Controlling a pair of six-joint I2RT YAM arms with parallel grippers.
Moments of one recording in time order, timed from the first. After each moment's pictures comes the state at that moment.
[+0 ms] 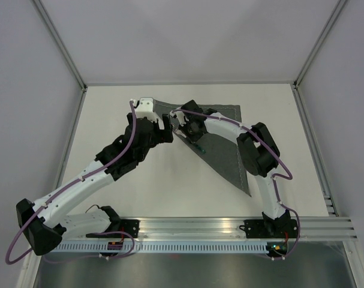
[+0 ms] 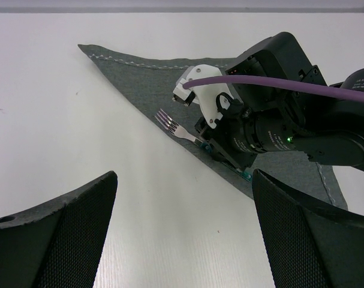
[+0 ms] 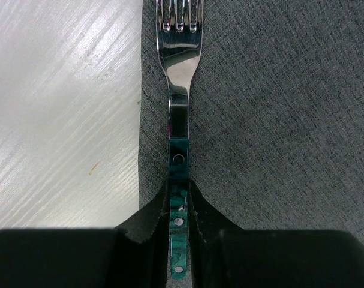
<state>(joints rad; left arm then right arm) -0.80 1.09 1.04 -0.31 -0.54 -0.36 0.64 2.19 1.68 -0.58 -0.05 -0.17</state>
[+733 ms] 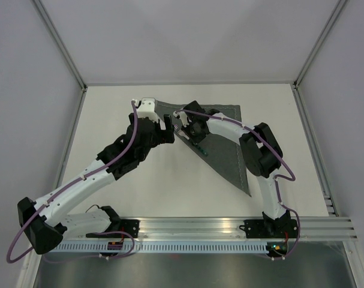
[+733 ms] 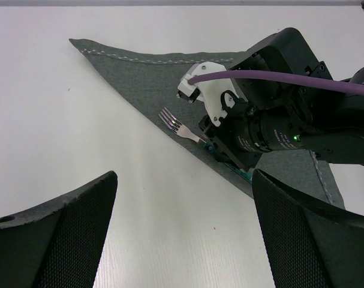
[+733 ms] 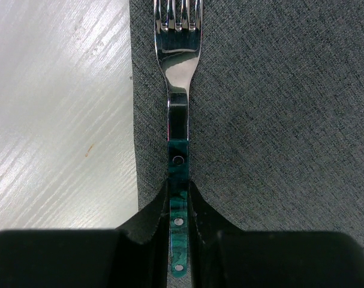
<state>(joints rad) -0.80 1.10 1.04 -0.31 -0.52 -0.37 0.62 2.15 1.64 -0.61 -0.05 -0.12</state>
